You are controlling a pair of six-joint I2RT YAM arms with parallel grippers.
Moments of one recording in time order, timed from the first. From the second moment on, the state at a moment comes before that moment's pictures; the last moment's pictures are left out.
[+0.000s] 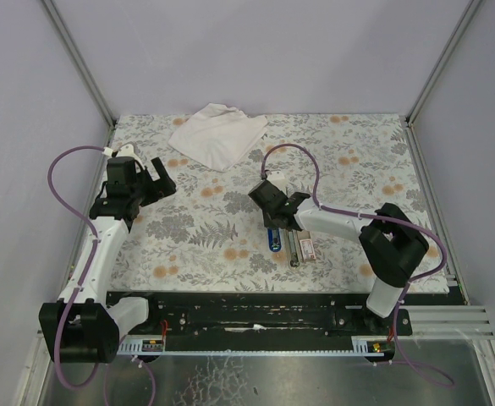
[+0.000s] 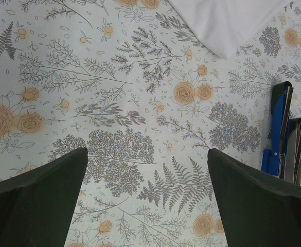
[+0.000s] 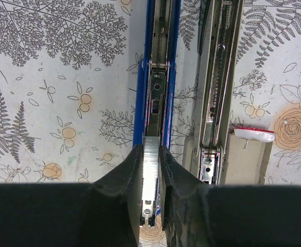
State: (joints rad) left arm 0.02 1.10 0.90 -0.45 0.07 -0.39; right arm 0.85 1.75 1.13 -0.42 0.40 0.59
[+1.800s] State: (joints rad) left arm 0.03 1.10 0.89 -0.45 0.08 -0.39; right arm 0.67 2.07 1.49 -0.41 0.30 0.31
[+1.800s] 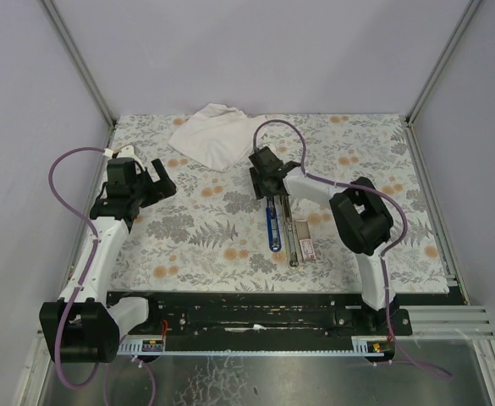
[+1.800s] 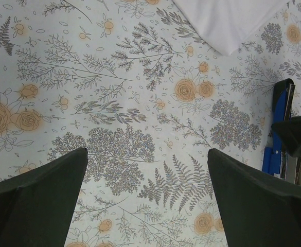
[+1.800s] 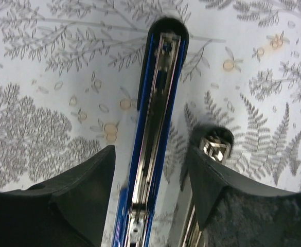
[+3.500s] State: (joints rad) left arm -0.10 1.31 0.52 0.15 0.57 -0.84; right arm 0.85 1.93 1.14 0.24 -0.40 0.14
